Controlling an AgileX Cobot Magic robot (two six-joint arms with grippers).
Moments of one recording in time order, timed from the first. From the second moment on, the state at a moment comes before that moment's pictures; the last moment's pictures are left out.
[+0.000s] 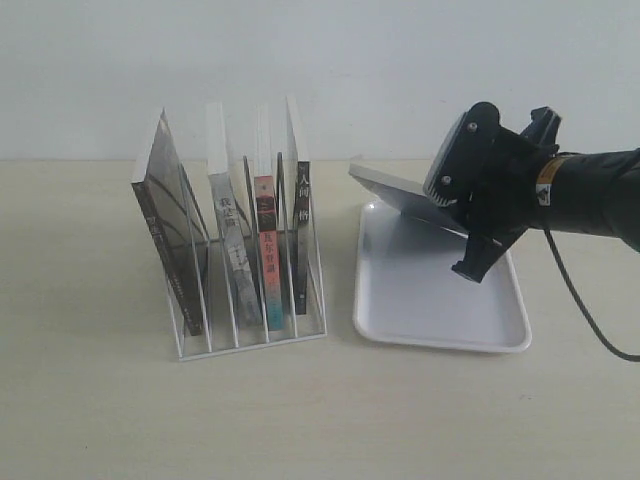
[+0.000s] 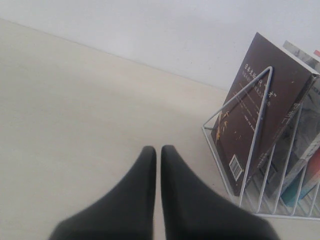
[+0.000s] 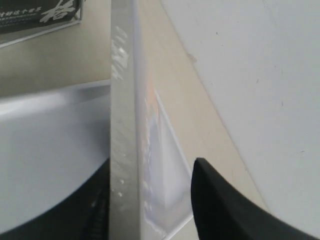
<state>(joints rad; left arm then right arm) -0.04 0.00 0.00 0.16 0.30 -0.48 0.34 1.64 -0.82 -0.41 -0.19 -0.47</state>
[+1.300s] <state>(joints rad) -0.04 0.00 0.00 0.16 0.30 -0.48 0.34 1.22 -0.83 -0.39 0.21 0.14</state>
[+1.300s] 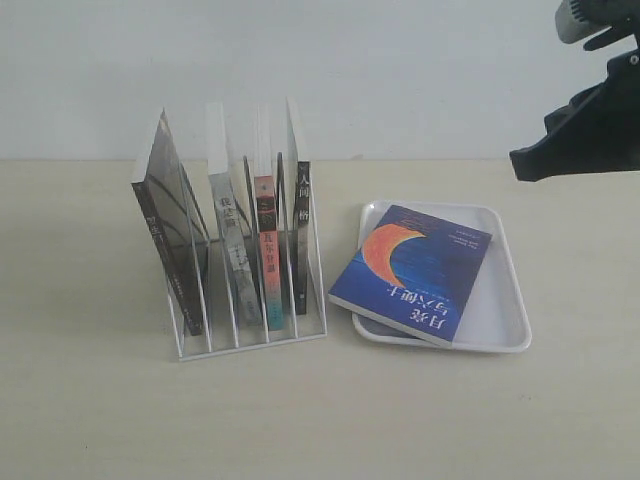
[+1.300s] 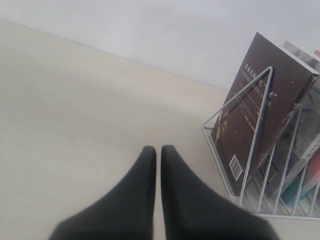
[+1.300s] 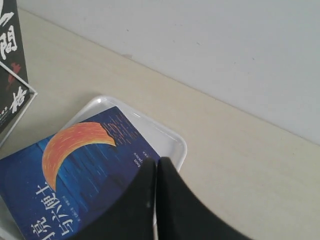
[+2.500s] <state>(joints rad) -0.04 0.00 0.00 0.16 0.30 -0.48 0.09 0.32 -0.28 -0.32 0.15 0.34</state>
